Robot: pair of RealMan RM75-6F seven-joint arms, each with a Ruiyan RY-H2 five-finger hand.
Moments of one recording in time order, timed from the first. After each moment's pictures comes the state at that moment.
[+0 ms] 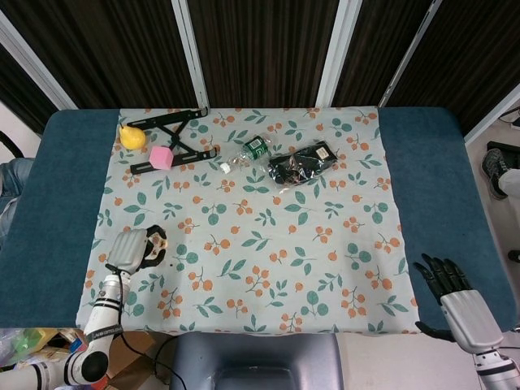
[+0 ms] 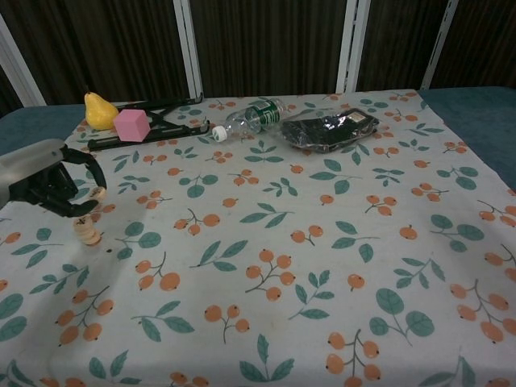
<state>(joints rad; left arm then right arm) -0.51 -1.51 -0.21 -1.57 0.99 1.10 0.29 0.04 -1.04 -0.09 -1.65 -1.73 1.49 -0.01</state>
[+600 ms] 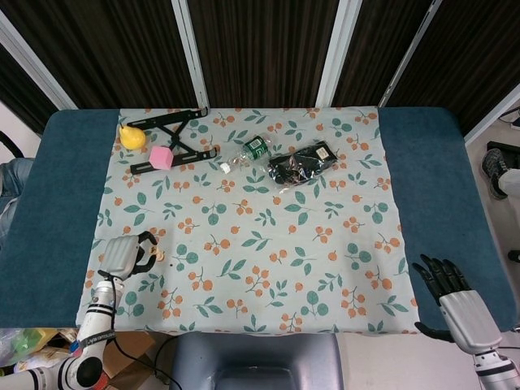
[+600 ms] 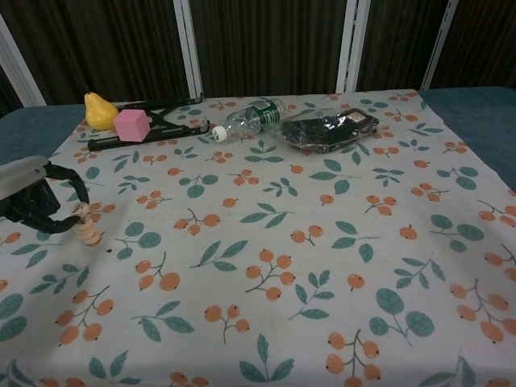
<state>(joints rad) -0.49 -1.52 -0.17 -1.51 1.01 1.11 0.27 0.04 -1.05 -0.09 -1.65 -1.73 1.49 -0.01</state>
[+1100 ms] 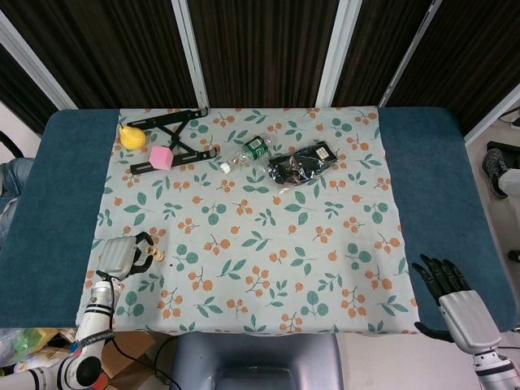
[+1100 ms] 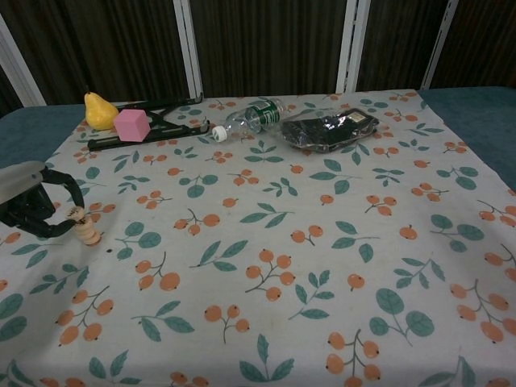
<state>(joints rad) -0.48 -1.53 -0.16 -1.47 1.02 1.11 0.27 0.04 -1.05 -0.09 -1.65 -1.73 1.49 -0.01</state>
